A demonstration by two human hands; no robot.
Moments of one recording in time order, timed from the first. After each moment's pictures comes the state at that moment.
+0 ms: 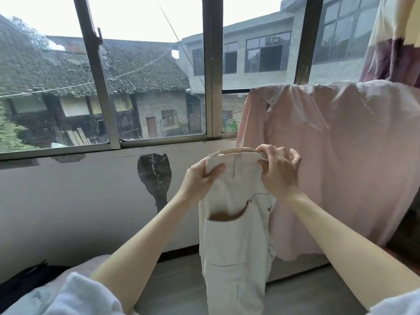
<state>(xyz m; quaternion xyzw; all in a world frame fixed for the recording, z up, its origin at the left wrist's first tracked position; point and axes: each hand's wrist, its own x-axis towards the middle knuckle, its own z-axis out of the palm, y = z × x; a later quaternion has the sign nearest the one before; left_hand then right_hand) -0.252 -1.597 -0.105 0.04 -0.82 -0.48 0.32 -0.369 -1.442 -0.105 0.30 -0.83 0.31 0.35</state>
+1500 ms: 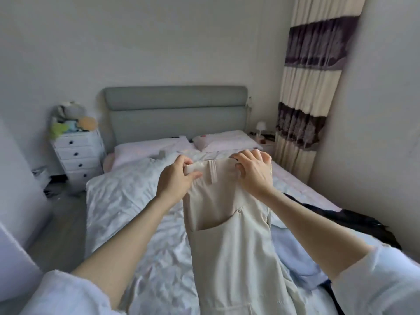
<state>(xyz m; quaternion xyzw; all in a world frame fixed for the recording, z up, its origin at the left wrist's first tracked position) 0.565 -1.551 -0.198 0.75 -0.46 0.01 0.46 0.406 -1.685 -0.198 0.89 -0.28 0.37 0.02</state>
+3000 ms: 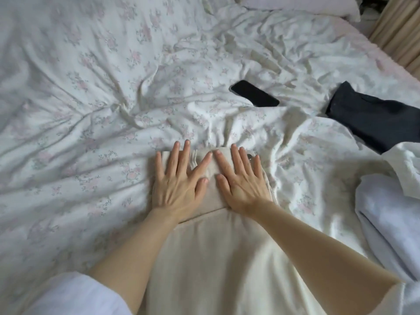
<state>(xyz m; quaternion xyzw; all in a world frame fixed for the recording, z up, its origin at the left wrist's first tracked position) 0.748 -1.750 -0.738 0.86 -0.50 0.10 0.05 0.636 -1.876 -0.739 0.96 -0.25 0.00 -0.11</state>
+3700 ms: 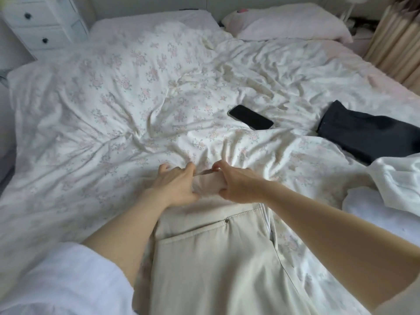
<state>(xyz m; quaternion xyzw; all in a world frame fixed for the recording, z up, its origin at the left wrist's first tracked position) 0.788 -1.776 -0.670 0.85 -0.50 -0.15 -0.02 0.660 -1.904 -0.656 0.95 -0.16 -0.13 -0.23</state>
